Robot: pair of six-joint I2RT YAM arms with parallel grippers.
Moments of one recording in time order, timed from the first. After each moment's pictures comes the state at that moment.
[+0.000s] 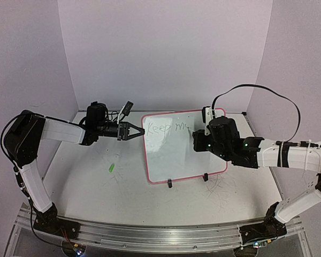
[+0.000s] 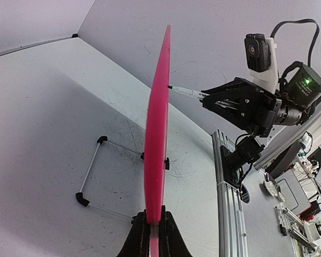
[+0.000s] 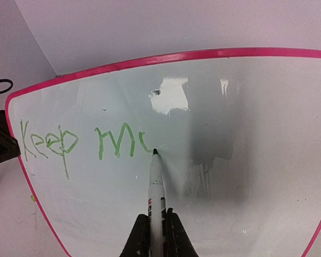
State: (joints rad) left arm -0.48 1.79 1.03 0.50 1.01 -0.35; right arm 0.87 1.39 0.91 0.01 0.43 0.44
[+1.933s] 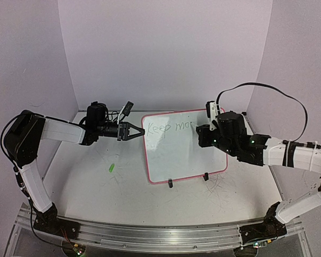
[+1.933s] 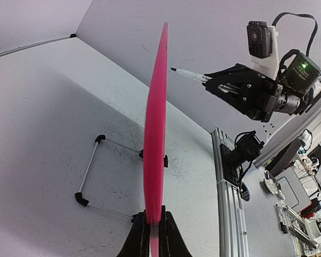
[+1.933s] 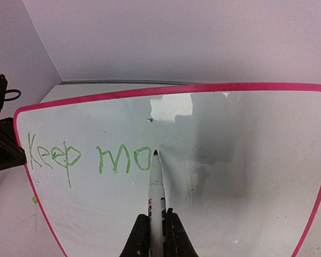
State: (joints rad) left arm -0.48 1.79 1.03 0.49 1.01 -0.34; right arm 0.82 1.34 0.91 0.02 0.37 0.35
